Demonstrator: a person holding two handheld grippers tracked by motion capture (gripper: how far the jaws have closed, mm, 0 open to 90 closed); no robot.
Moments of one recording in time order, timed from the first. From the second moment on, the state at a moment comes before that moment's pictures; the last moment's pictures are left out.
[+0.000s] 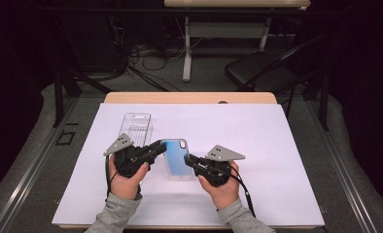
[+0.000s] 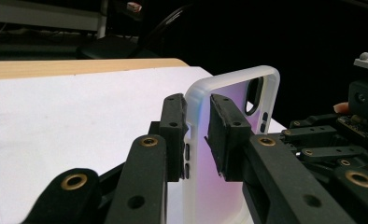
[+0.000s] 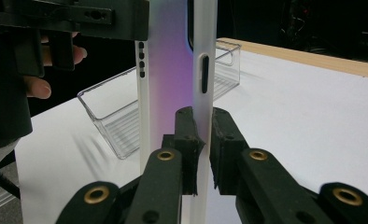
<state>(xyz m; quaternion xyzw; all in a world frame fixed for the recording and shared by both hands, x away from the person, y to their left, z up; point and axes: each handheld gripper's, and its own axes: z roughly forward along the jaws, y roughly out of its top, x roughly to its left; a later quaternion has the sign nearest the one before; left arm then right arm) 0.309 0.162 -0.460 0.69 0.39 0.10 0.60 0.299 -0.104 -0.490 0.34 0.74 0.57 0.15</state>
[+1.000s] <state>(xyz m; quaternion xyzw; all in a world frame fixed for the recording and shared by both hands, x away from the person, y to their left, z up) 0.311 0.163 -0.463 0.69 0.39 0.09 0.60 0.300 -0.107 -0.492 0.34 0.73 0.58 0.13</state>
